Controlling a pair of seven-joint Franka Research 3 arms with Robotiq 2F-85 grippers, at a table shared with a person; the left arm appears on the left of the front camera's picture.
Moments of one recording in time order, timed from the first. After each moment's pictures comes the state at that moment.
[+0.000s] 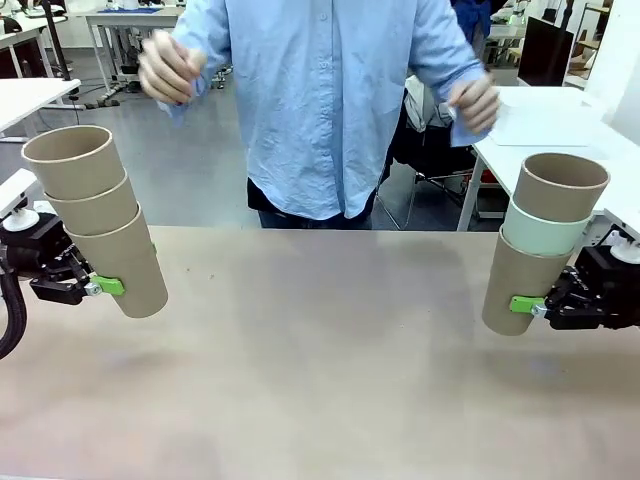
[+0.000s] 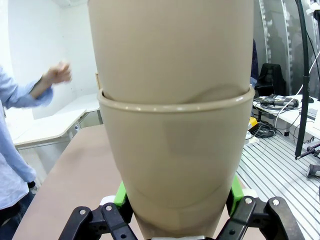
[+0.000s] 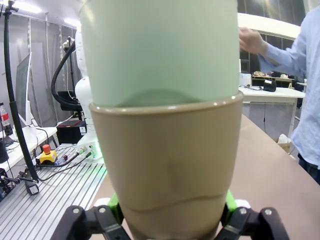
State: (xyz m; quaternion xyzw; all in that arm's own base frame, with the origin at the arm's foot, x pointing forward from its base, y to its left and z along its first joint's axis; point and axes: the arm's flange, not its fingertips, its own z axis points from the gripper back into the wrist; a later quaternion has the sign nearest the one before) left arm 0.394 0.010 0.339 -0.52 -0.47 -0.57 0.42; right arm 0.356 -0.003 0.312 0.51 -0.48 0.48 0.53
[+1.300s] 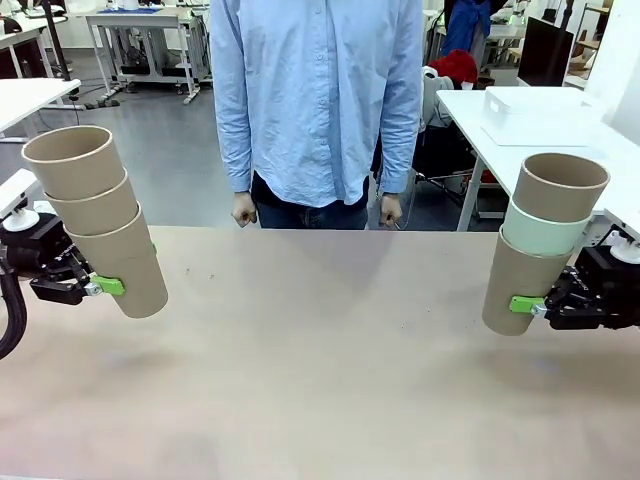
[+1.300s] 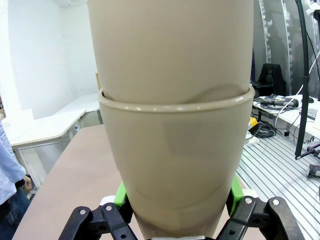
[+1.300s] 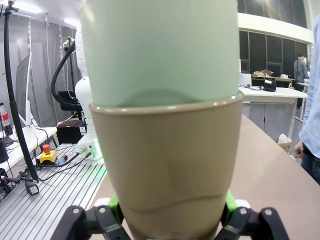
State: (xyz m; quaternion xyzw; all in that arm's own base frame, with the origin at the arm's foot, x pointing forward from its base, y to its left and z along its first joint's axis) left arm 0.394 0.010 0.339 -0.52 -0.47 -0.57 0.42; right arm 0.356 -0.003 0.312 0.51 -0.48 0.48 0.53
